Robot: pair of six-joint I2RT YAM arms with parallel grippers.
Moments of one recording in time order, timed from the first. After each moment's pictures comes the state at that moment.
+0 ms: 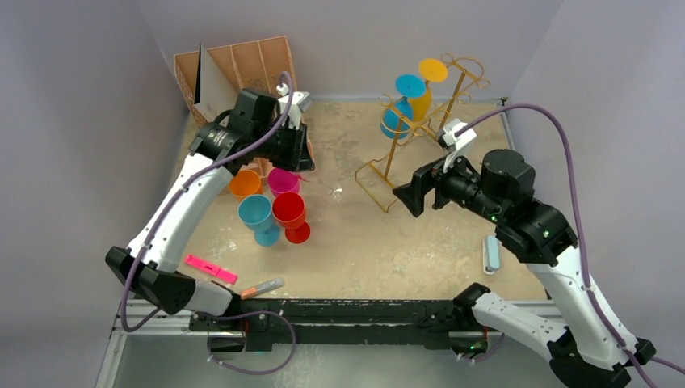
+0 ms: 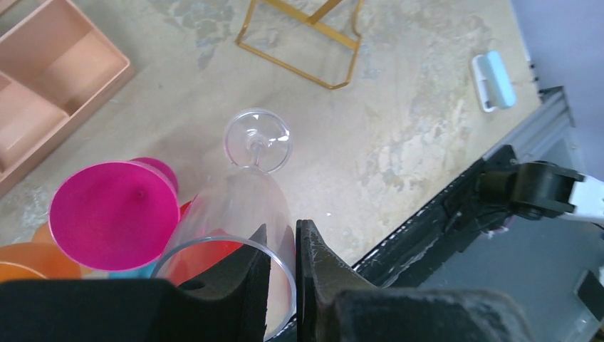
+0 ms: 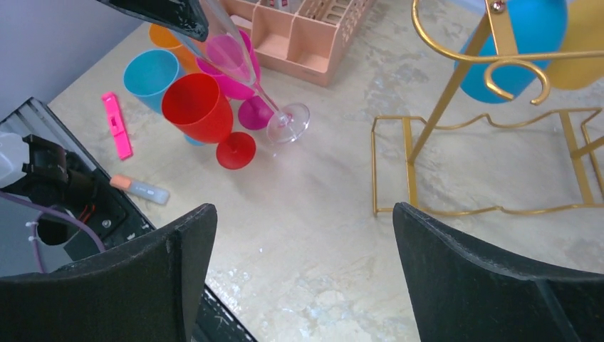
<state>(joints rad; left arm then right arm) -0.46 1.41 1.65 -0.98 0.36 -0.21 0.61 0.86 1.30 -0.74 -0.16 0.09</state>
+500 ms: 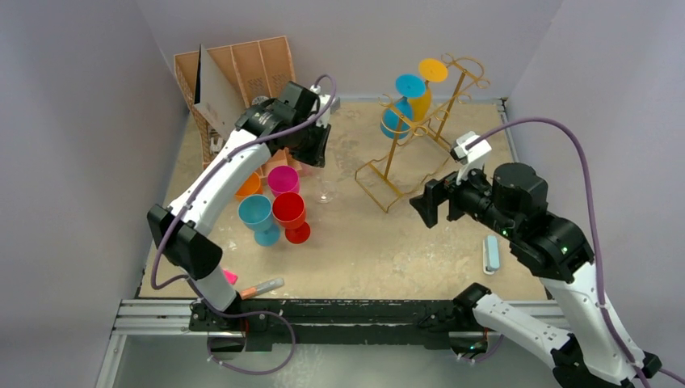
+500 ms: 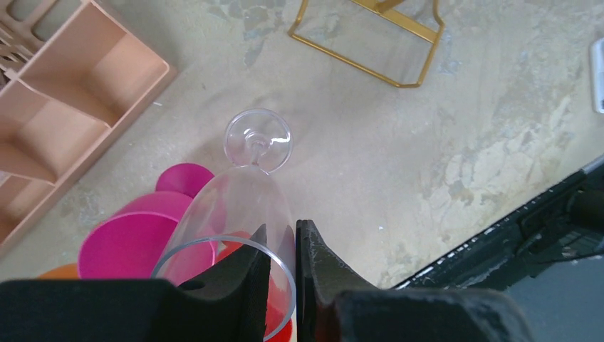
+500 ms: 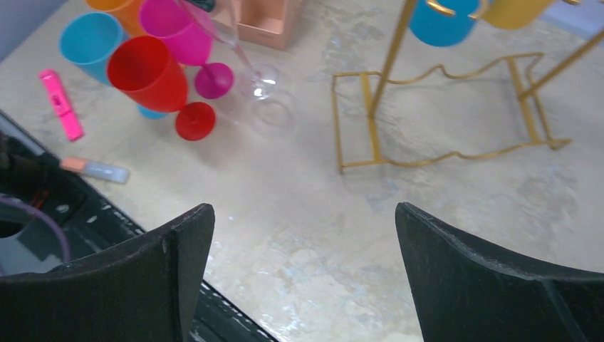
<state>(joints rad) -0.55 1.66 1.81 -1.06 0.14 -0.15 0.61 0.82 1.32 -0.88 -0.07 0.08</state>
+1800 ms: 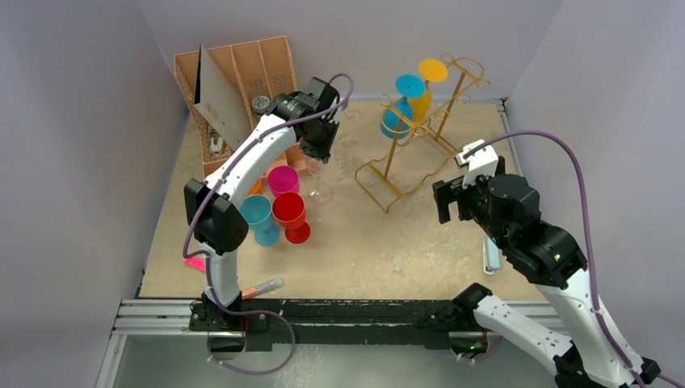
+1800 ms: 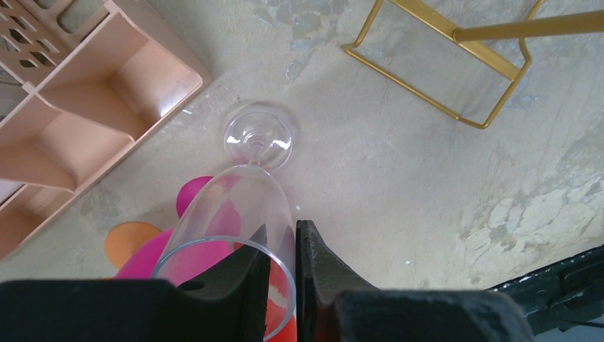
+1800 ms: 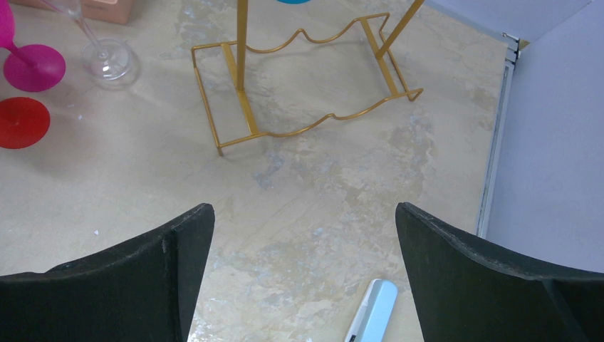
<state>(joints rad) -0.57 1.94 2.02 -1.15 0.00 -0.19 0.61 0.73 1.20 -0.91 0.32 -0.06</state>
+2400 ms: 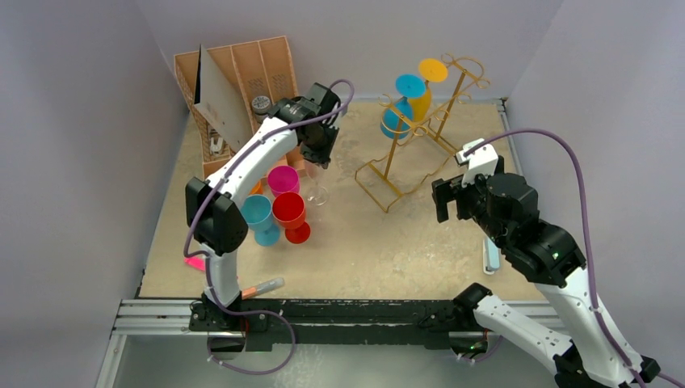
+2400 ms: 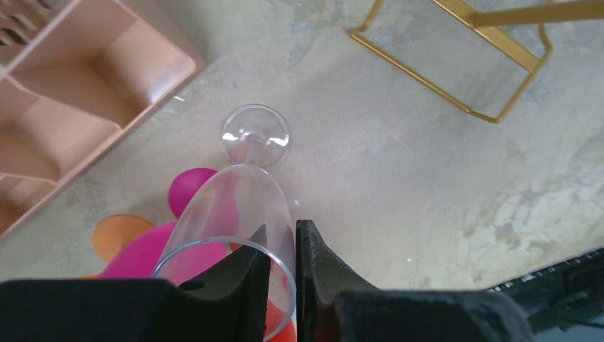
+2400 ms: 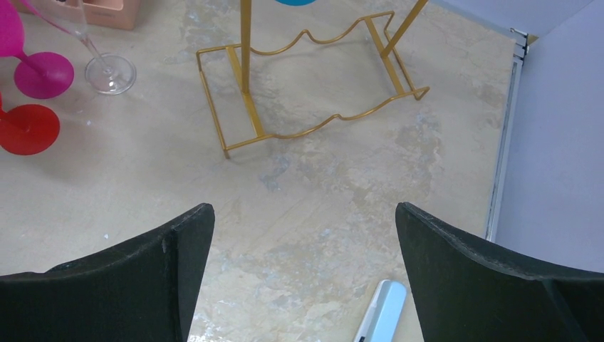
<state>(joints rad) -0.57 1.94 1.97 -1.13 -0.01 -0.21 0.61 0.75 1.20 -0.90 0.32 -0.04</state>
